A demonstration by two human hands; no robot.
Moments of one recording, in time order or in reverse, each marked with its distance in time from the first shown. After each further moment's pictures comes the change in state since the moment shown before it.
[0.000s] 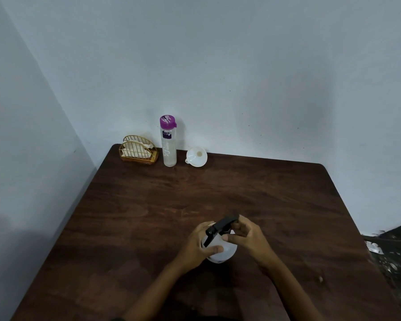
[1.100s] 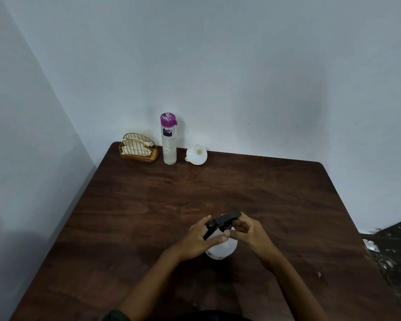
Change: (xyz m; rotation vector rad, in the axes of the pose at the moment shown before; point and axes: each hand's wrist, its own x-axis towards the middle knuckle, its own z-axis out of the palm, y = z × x) left_hand 0.007 0.012 -0.013 0.121 -0.178 -0.110; right_hand -0.003 -0.003 -0.002 -0.053 -0.037 0.009
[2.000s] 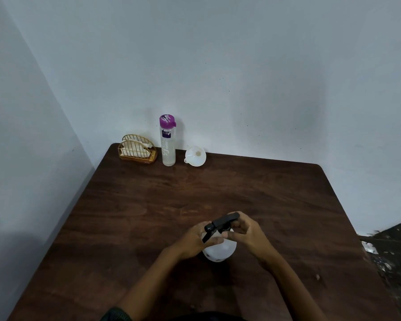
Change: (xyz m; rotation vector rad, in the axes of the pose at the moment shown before) left_hand -0.002 0.013 -0.007 -0.083 -0.070 0.031; right_hand 0.002 -0.006 0.000 0.010 0.003 -0.022
